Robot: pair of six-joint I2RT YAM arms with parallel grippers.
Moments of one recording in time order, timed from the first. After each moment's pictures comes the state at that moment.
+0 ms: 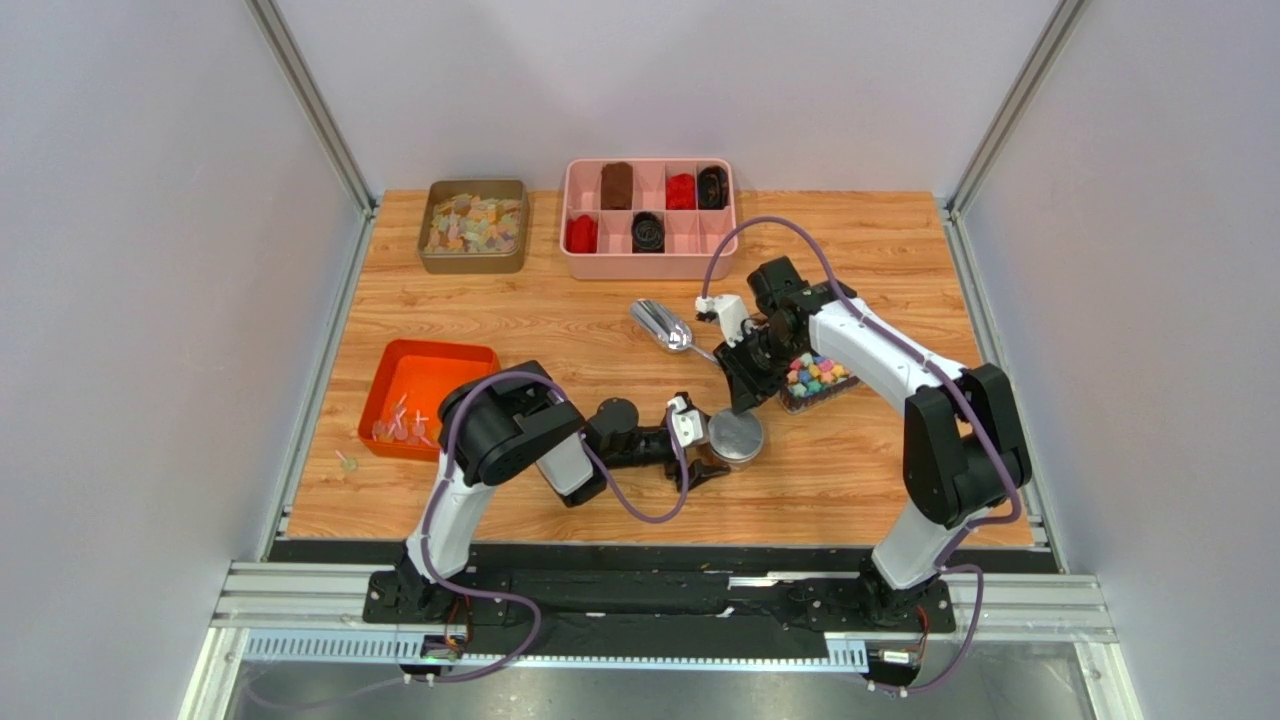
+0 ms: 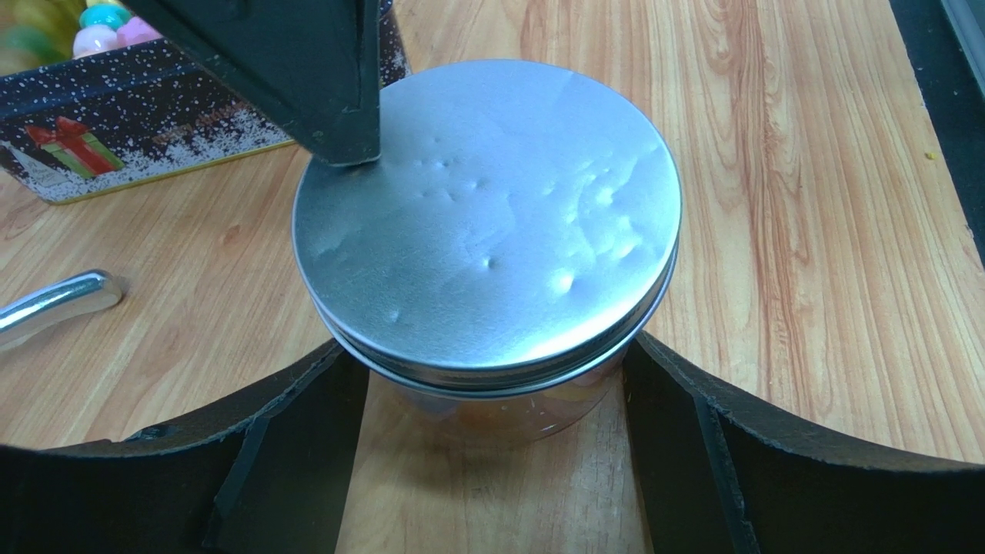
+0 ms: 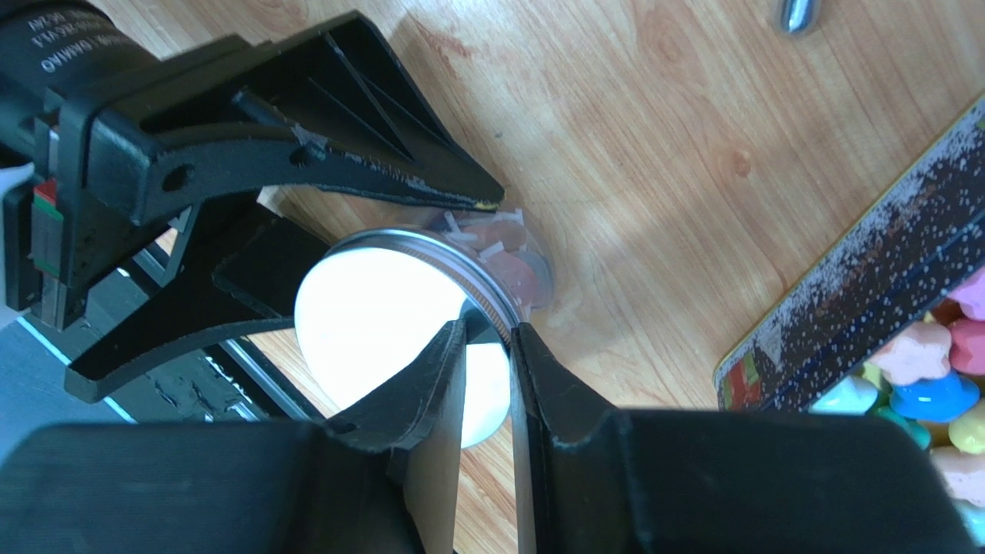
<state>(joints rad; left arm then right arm) -0.90 2.13 0.64 1.35 0.48 0.19 0.42 1.69 1.24 -0.86 -0.42 -0.34</state>
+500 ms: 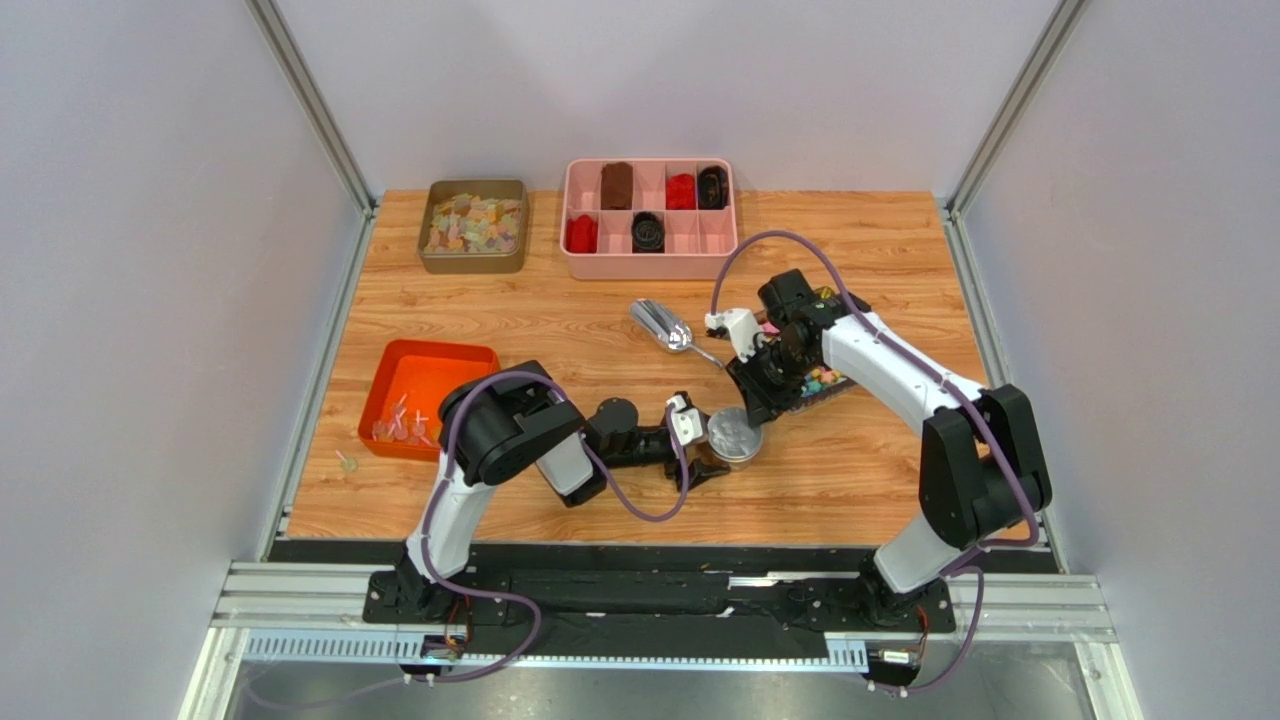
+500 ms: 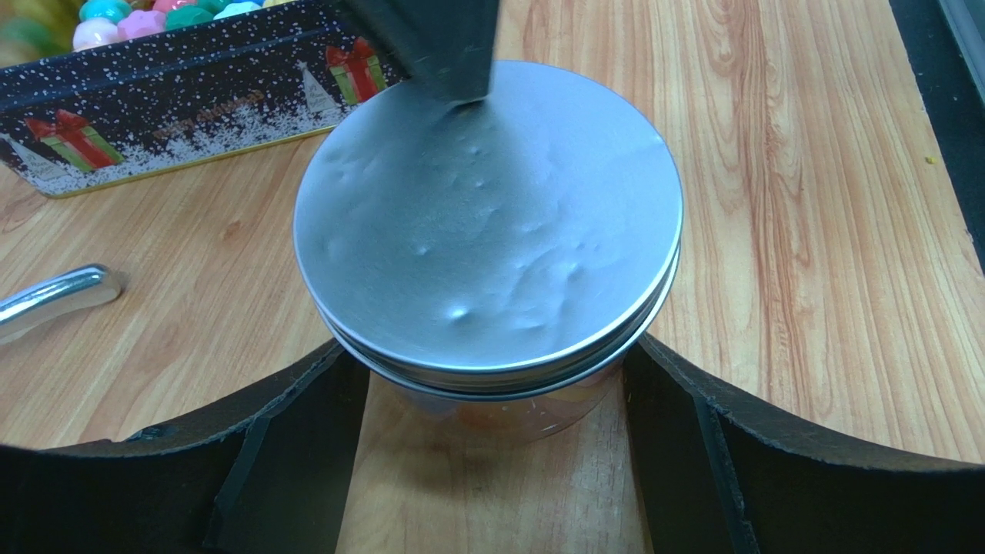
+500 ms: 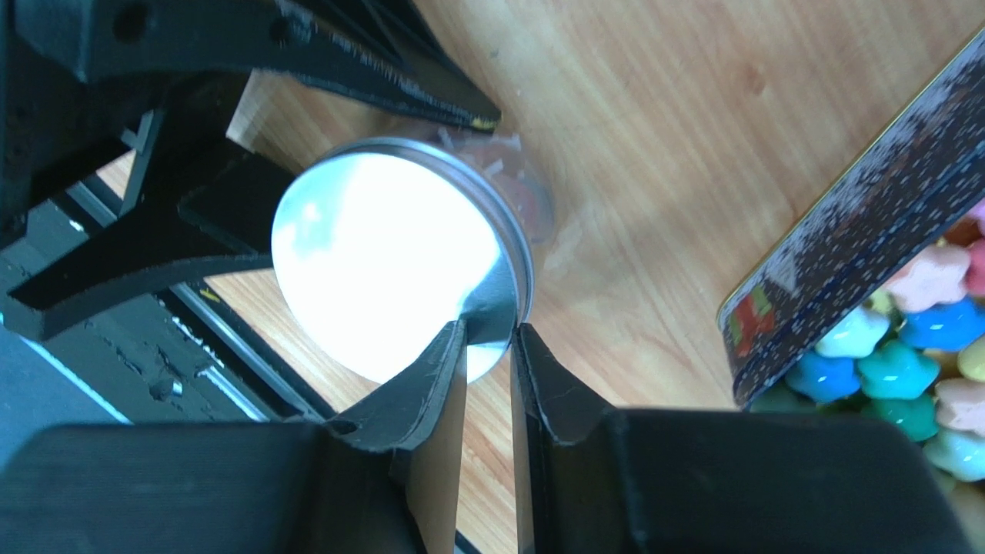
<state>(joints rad) -0.89 2.13 0.64 1.35 0.48 0.18 0.41 1.60 1.16 -0.88 -0.37 -0.38</state>
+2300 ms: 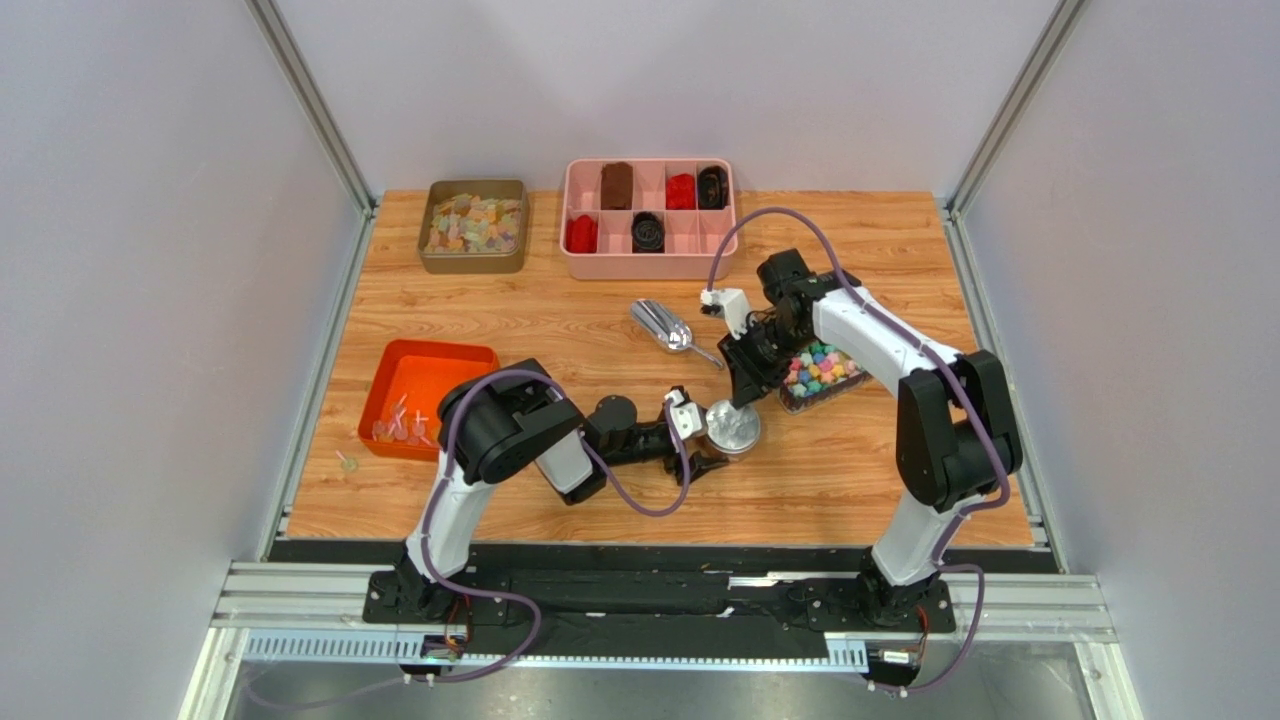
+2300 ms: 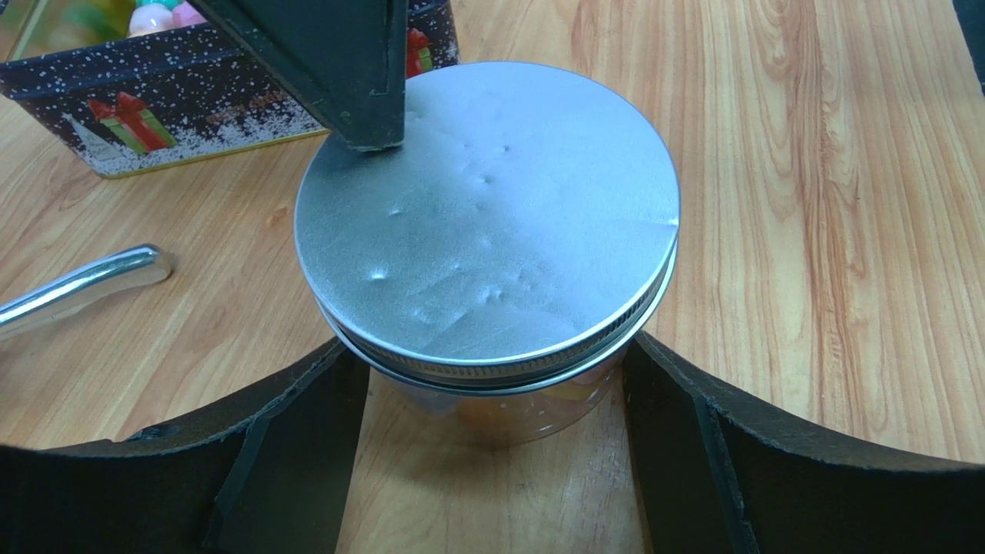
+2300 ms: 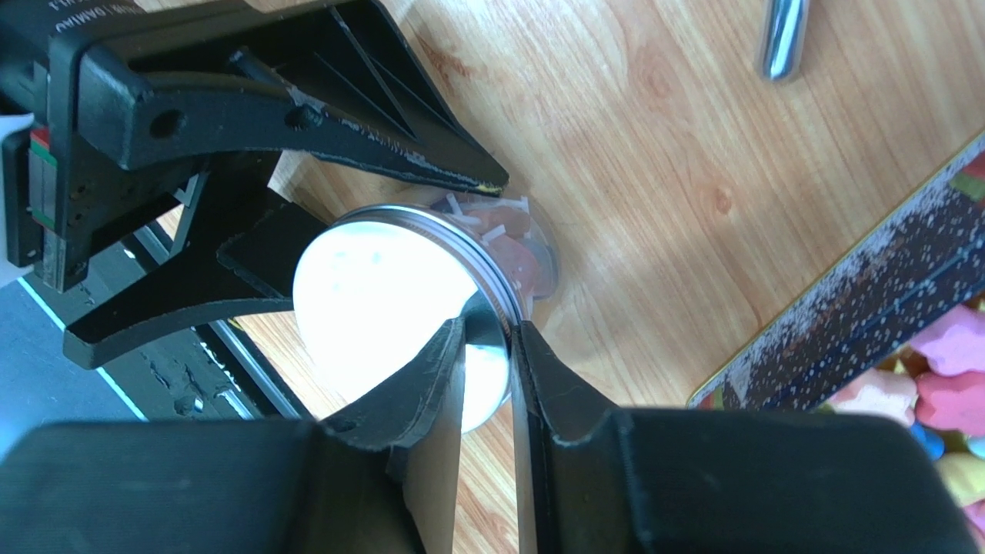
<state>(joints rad) -0.88 2.14 0.64 1.35 0.44 0.17 0.36 1.76 1.30 -0.90 -0.51 -0.44</state>
